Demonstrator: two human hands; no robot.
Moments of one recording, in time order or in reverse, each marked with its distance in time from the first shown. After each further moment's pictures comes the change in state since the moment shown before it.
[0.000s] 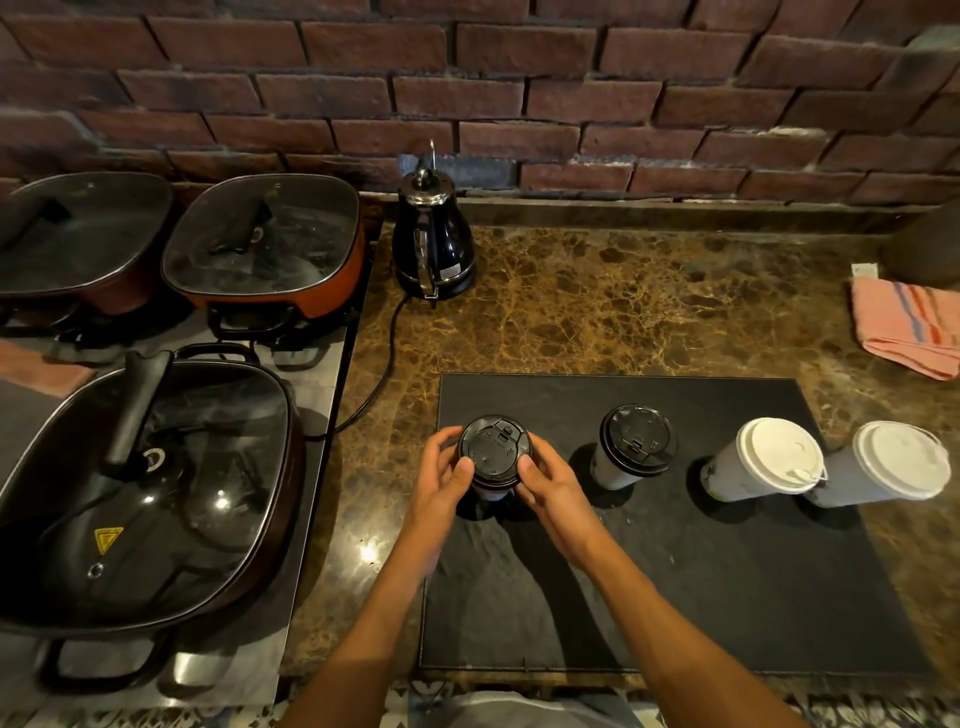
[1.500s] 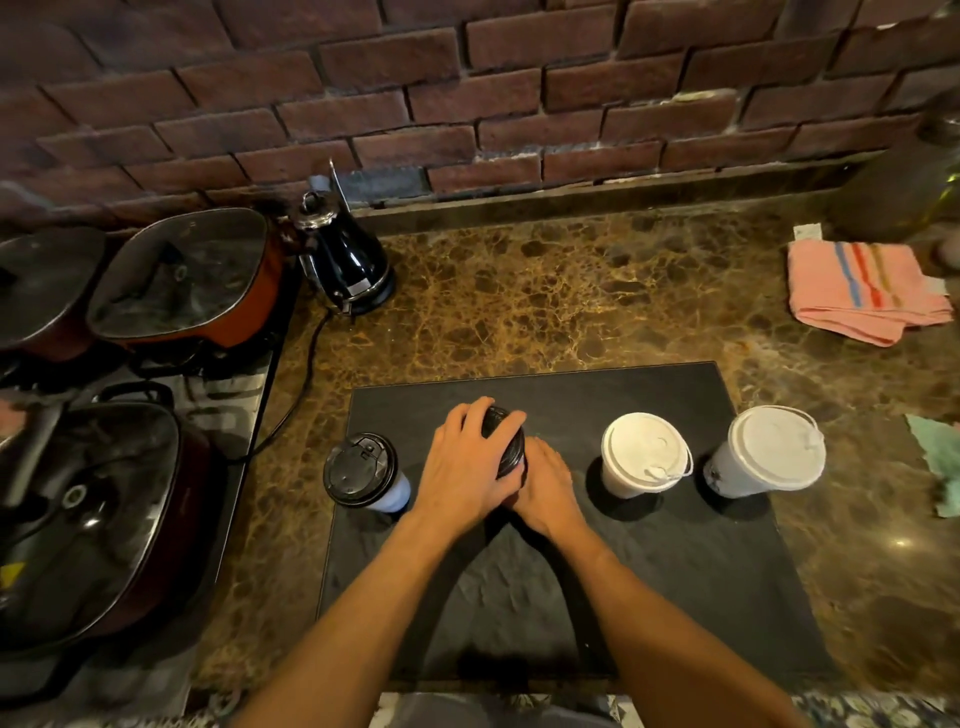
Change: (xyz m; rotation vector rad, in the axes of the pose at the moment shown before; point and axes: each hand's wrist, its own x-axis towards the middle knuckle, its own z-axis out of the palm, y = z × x) left_hand 0.039 0.028 0.197 1.541 -0.169 0.431; right_hand 0.026 0.017 -0.167 -0.911 0.098 -0.143
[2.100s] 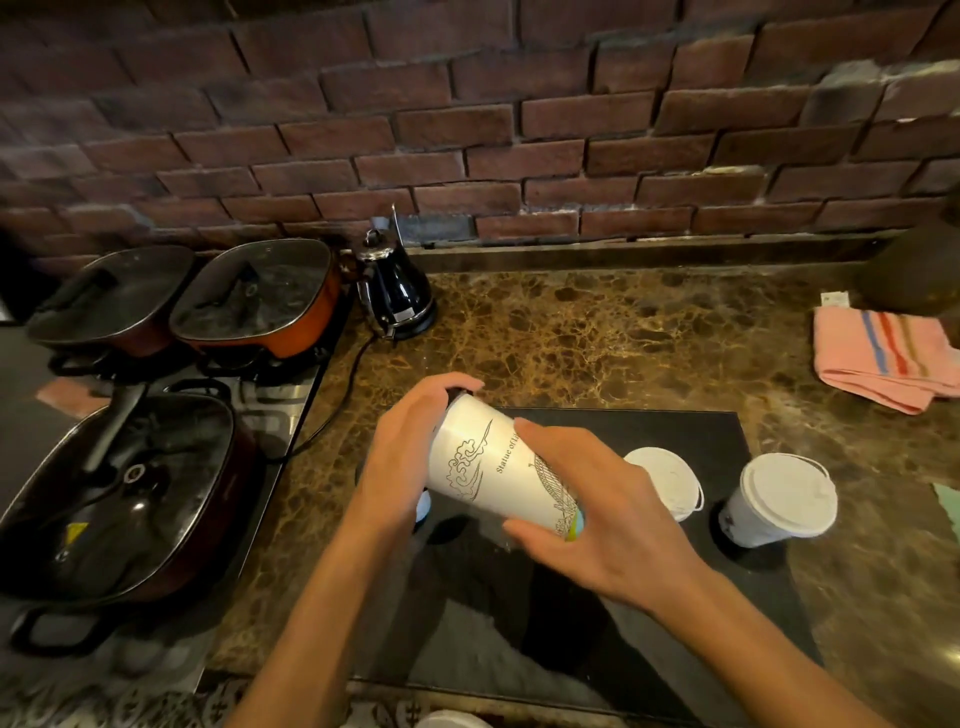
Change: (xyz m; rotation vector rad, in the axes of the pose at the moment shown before) left_hand -0.070 0.030 -0.157 -1.198 0.392 -0.286; right_hand -0.118 -0.123 -0.152 -0.120 0.189 -0.704
